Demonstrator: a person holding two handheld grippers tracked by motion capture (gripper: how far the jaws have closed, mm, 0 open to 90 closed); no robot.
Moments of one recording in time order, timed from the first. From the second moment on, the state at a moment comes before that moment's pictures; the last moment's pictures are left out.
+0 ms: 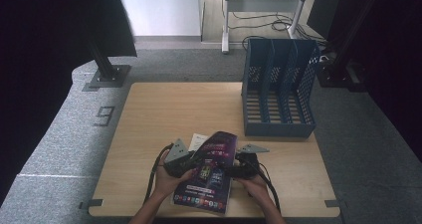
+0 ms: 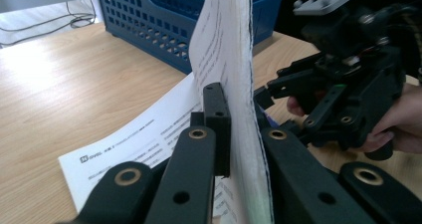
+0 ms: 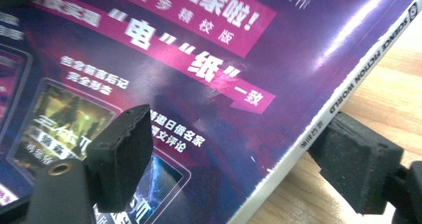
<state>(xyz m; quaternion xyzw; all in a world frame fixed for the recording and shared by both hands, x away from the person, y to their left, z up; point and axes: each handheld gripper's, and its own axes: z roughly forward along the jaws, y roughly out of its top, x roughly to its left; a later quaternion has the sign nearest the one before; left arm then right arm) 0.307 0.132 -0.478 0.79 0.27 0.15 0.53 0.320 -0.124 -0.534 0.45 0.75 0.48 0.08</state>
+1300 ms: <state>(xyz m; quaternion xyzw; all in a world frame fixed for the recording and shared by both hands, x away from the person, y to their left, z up) 0.335 0.137 -0.520 0.81 0.33 0.11 0.48 0.345 -0.115 -0.543 0.46 0.76 0.45 0.09</state>
